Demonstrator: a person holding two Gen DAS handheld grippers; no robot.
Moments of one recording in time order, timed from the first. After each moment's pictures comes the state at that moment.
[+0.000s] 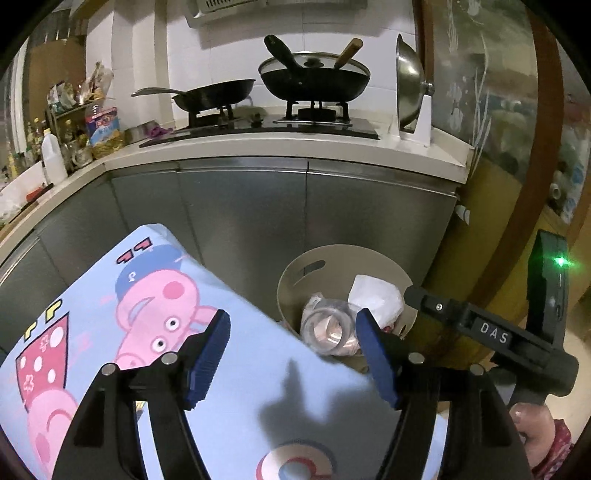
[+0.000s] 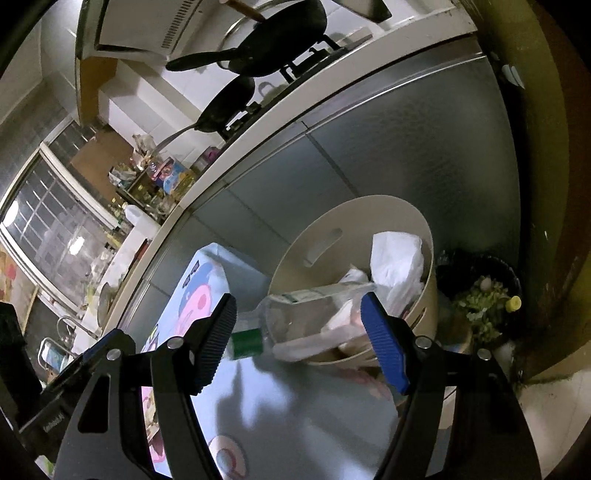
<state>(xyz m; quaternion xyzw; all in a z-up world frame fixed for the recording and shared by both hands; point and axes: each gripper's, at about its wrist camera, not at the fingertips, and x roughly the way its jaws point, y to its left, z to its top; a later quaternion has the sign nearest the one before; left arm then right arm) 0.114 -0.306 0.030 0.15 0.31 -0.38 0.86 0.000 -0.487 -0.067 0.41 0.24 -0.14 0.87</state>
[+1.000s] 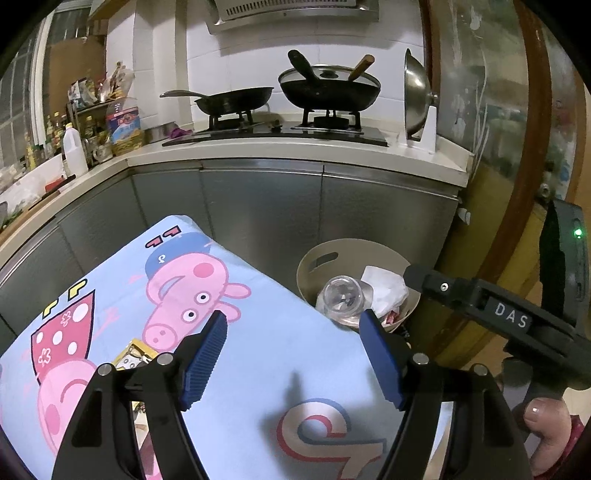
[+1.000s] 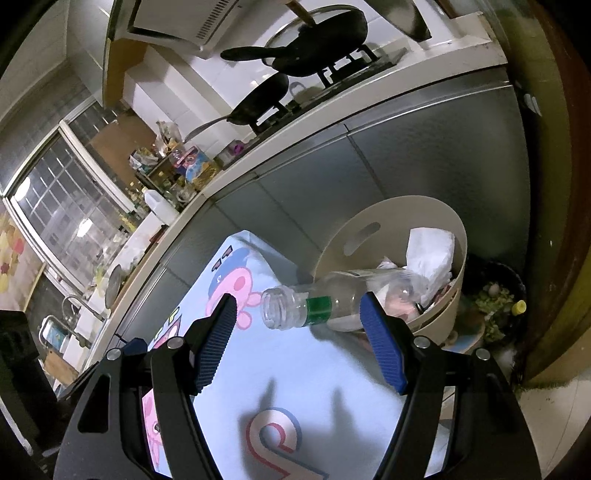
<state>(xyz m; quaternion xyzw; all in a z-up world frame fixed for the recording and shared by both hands) 0.093 -0.257 0.034 0.14 0.30 -0.36 0.87 -0.008 -0.425 -0.024 0.38 0.23 -0.12 0.89</state>
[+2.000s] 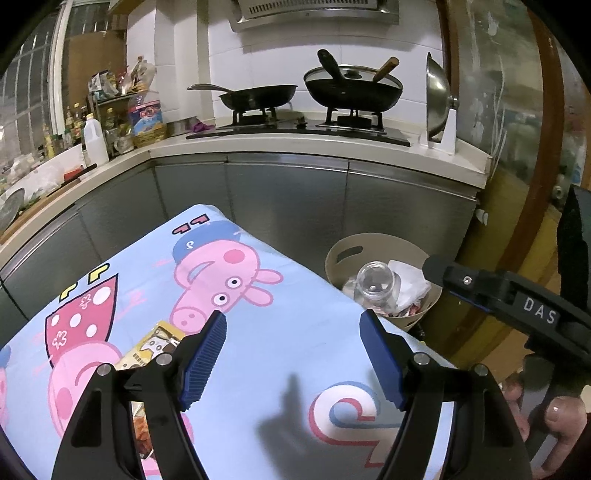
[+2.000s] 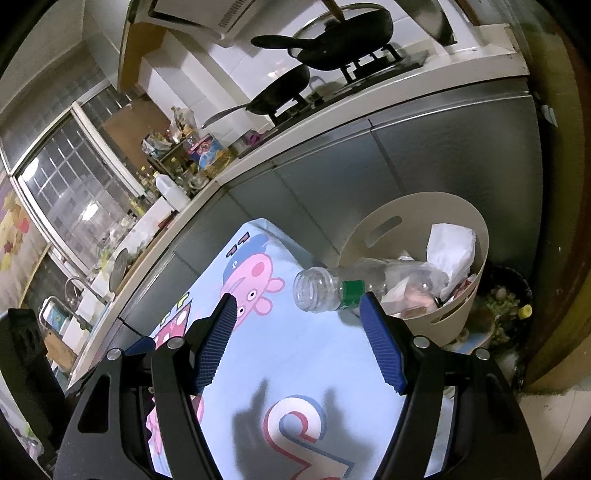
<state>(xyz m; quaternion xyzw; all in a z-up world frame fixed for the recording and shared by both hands) 0.098 -0.225 0.027 0.13 0.30 -0.33 0.89 -0.001 -0.395 -0.015 0.35 0.24 -0.10 0.90</state>
